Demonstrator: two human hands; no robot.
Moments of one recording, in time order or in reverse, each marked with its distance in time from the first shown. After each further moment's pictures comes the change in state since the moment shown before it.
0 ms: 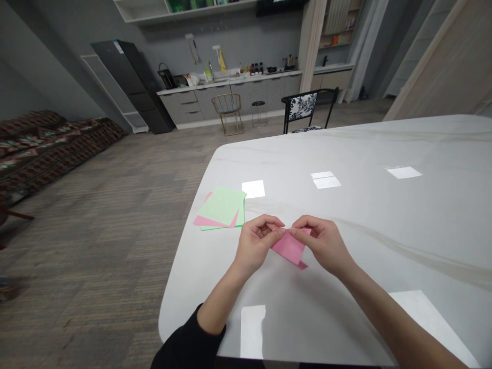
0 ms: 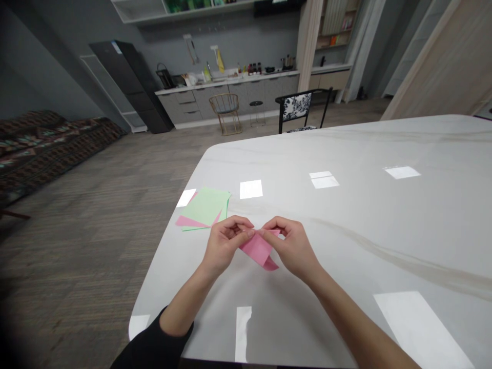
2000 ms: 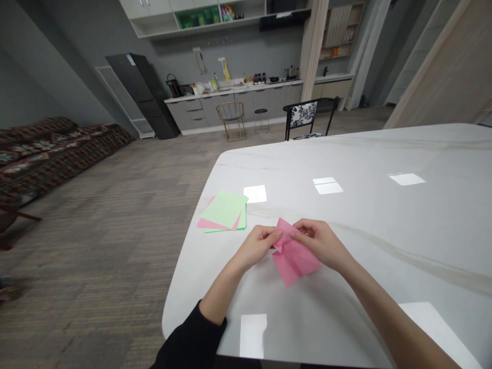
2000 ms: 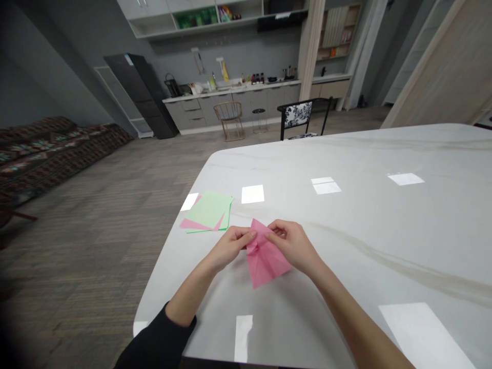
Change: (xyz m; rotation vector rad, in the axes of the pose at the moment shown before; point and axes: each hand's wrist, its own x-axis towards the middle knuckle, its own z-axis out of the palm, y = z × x) left_hand 0.011 -0.011 -0.013 0.104 -0.308 -0.187; right_hand 0.010 0.005 -0.011 -0.179 -0.127 0.039
